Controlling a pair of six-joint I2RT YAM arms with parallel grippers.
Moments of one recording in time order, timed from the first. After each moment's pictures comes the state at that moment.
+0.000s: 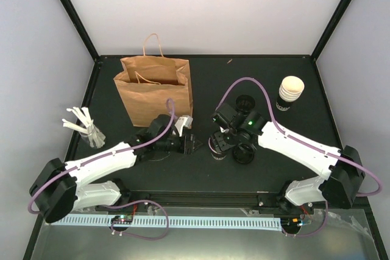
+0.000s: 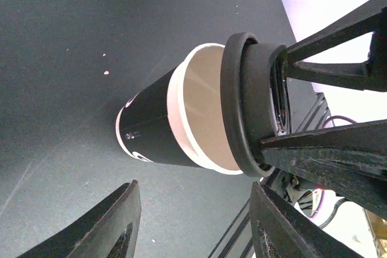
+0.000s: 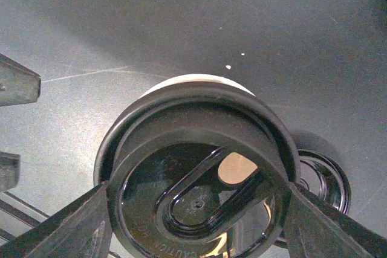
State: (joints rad) left arm -0.78 1.14 0.59 -0.05 0.41 -0.71; right arm 0.91 1.35 1.12 -0.95 0.08 0.42
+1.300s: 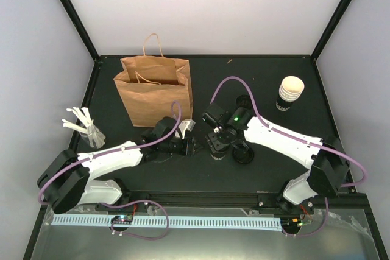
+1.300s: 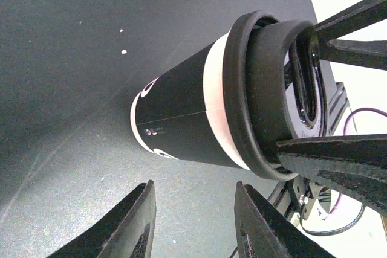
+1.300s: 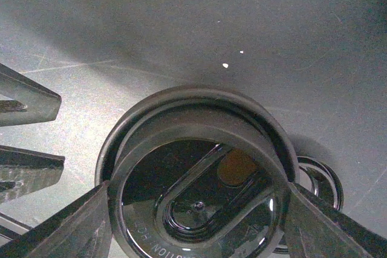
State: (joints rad) left arm -0.78 1.25 0.55 0.04 0.42 -0.70; right arm 0.94 1.50 1.21 -1.00 0.12 0.41
